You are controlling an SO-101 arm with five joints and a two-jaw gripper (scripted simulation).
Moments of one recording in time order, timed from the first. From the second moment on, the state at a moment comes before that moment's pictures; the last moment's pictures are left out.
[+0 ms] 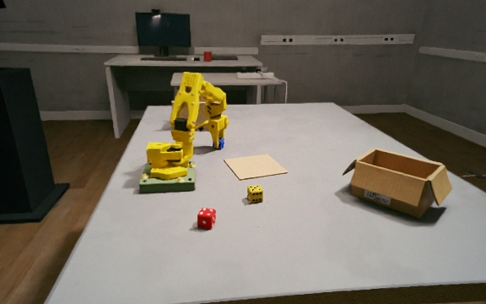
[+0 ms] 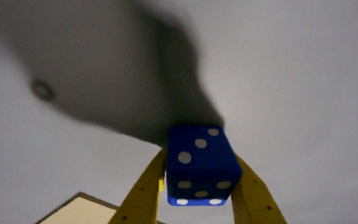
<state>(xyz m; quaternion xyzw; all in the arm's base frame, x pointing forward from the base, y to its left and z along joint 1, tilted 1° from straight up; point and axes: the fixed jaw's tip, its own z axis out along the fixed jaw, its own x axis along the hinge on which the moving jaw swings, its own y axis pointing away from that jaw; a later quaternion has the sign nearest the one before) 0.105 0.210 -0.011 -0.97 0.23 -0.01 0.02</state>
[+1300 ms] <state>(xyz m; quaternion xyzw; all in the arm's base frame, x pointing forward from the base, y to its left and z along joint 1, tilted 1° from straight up) 0.103 0.205 -0.009 -0.97 0.23 0.00 0.00</state>
